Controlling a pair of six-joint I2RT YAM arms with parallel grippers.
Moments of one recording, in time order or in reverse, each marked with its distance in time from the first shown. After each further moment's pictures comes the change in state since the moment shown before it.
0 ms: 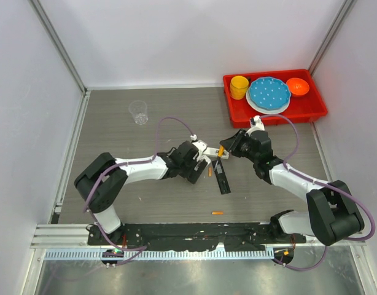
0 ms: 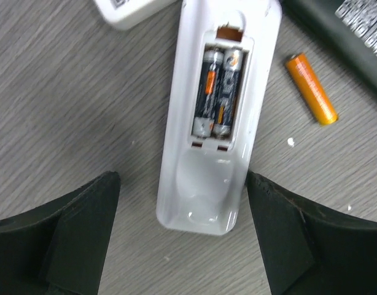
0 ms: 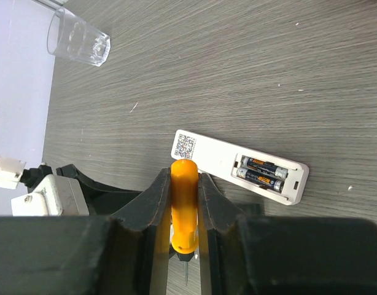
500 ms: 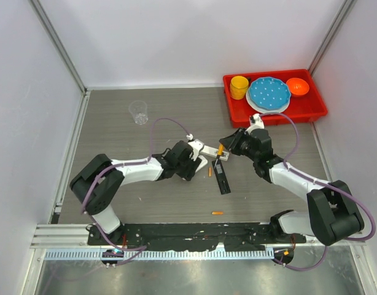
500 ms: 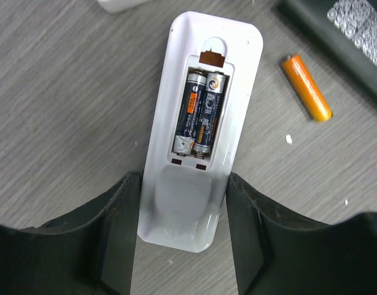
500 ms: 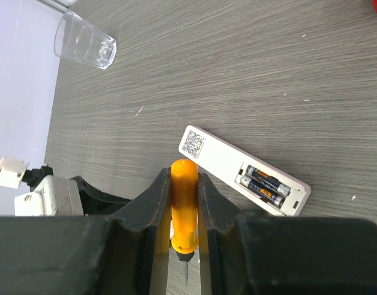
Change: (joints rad) left arm 0.034 -0.010 -0.045 0.100 0.067 0.010; right arm 0.000 0.000 0.019 -0.005 -0.004 -0.015
